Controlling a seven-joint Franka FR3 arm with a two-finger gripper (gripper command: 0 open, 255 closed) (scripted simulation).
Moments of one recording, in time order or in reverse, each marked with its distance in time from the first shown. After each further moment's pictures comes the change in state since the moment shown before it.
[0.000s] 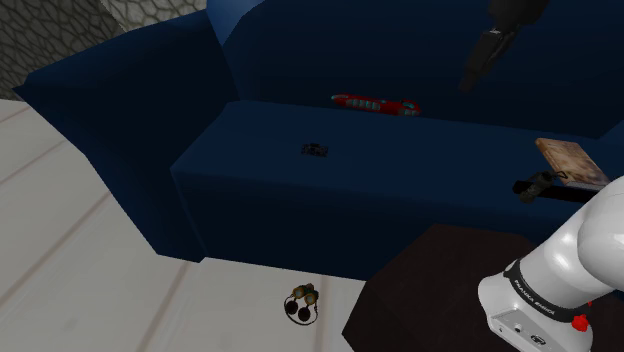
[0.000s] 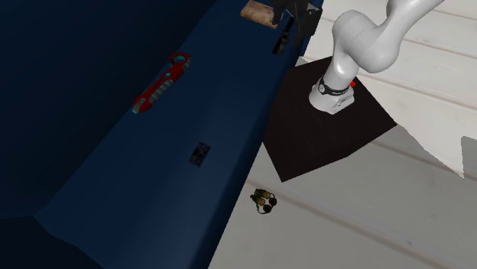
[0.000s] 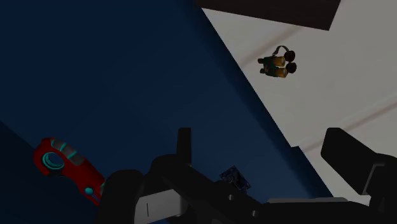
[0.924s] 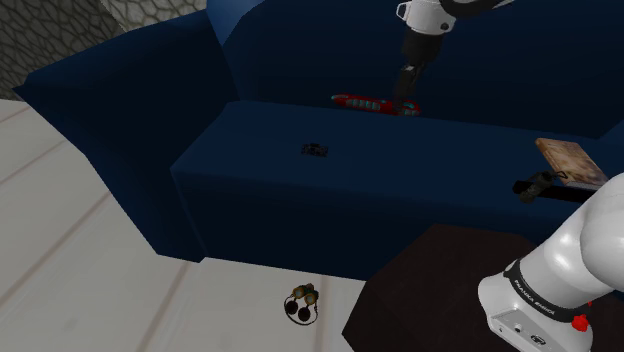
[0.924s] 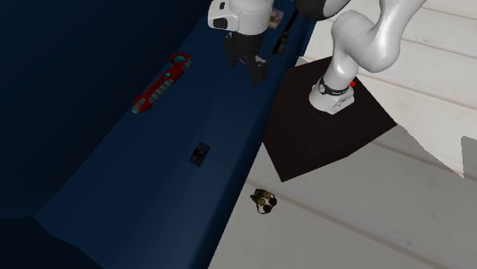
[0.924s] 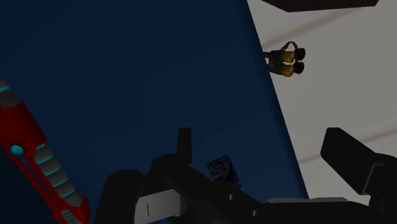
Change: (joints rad) arm 0.055 0.418 -0.024 0.079 -0.013 0.307 -0.159
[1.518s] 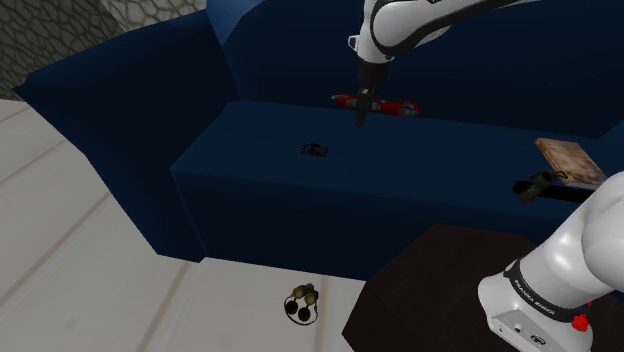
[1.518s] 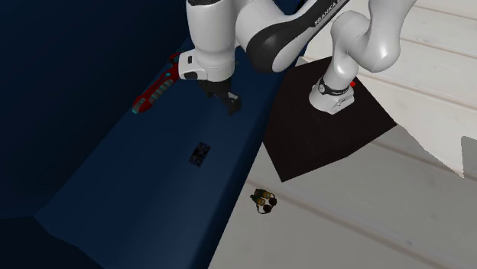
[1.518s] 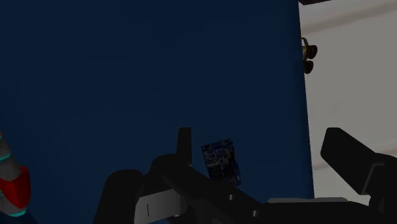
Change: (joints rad) arm 0.032 0.341 0.008 0.160 0.000 0.156 -0.112
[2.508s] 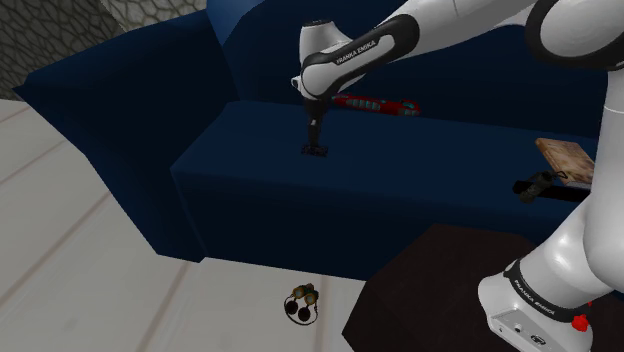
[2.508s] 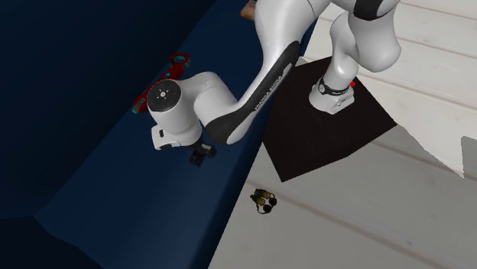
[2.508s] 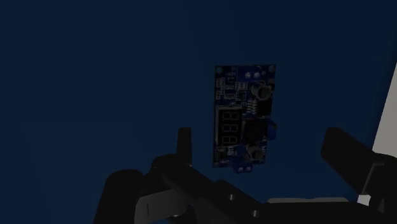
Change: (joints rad) arm 0.046 0.531 0.048 0.418 -0.031 0.073 -0.133
